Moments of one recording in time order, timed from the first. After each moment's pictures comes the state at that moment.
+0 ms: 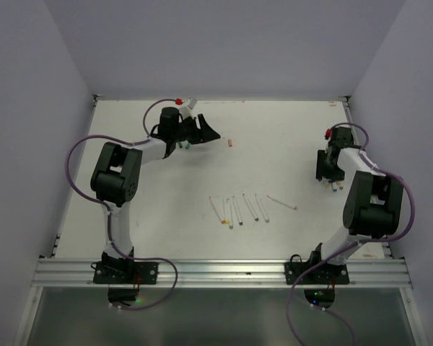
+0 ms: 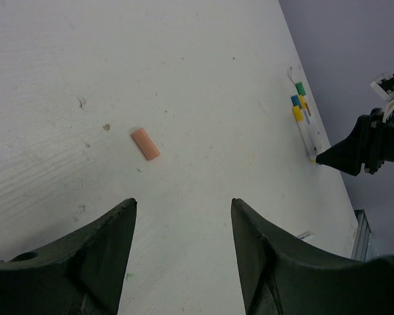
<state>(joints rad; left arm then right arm) -0.30 2.08 1.31 0.36 0.63 -0.57 -0.18 1.67 1.05 -0.55 0.14 -0.04</state>
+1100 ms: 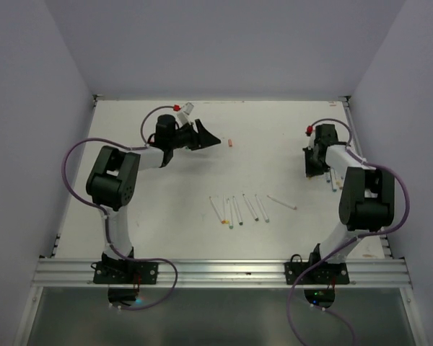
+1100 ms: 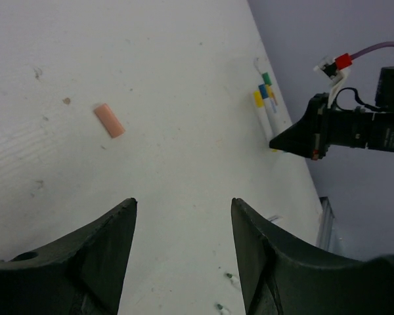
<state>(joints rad) -0.30 2.04 1.20 0.47 0.68 -0.65 -0.11 1.75 1.08 -0.50 0.08 -0.06</state>
